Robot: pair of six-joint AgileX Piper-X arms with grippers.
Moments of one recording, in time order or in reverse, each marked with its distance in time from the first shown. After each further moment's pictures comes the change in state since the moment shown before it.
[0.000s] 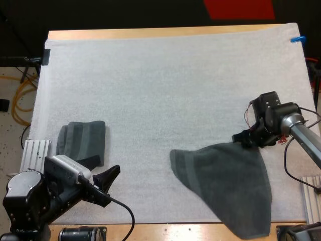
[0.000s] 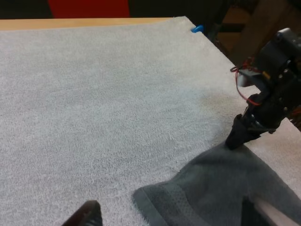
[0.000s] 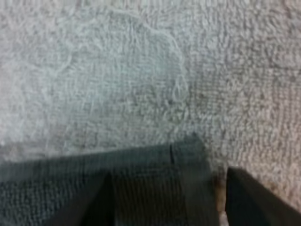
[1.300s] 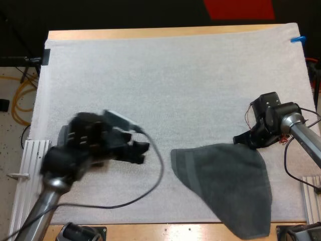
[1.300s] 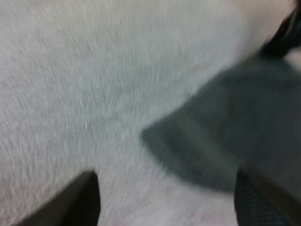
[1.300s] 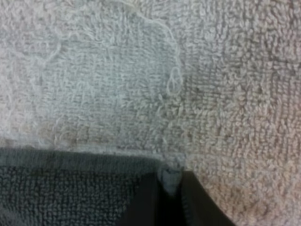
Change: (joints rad) left arm -0.402 0.551 0.000 -0.234 -0.267 0.000; right arm -0.004 0.003 -0.002 0.024 0.006 -0.026
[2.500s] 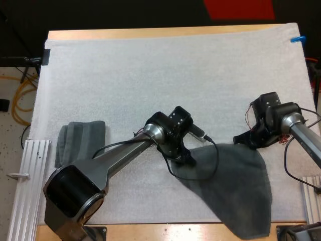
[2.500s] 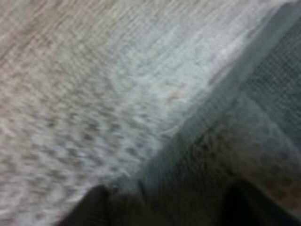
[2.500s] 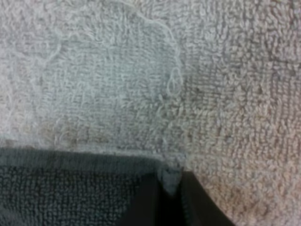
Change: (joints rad) left arm -0.365 0.854 -0.260 -0.032 -0.233 -0.055; right arm 0.000 0.000 0.000 0.000 0.000 -0.001
